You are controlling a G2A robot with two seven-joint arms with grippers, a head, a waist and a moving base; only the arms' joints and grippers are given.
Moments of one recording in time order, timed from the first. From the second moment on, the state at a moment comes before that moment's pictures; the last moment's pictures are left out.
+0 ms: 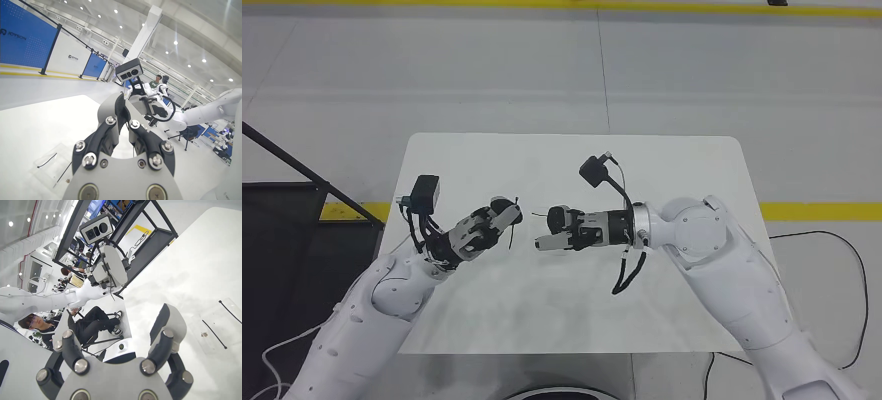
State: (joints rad) left arm 1.24 -0.96 -1.23 -1.65 0.30 -0.91 -0.03; right arm -0.72 -1.19 0.92 -1.53 0.13 -0.37 1.03
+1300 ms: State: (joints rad) left arm 1.19 -1.04 -1.15 -1.58 0.43 -0.84 0.16; right arm -0.79 -1.22 0.87 -1.53 0.03 -0.40 0.81
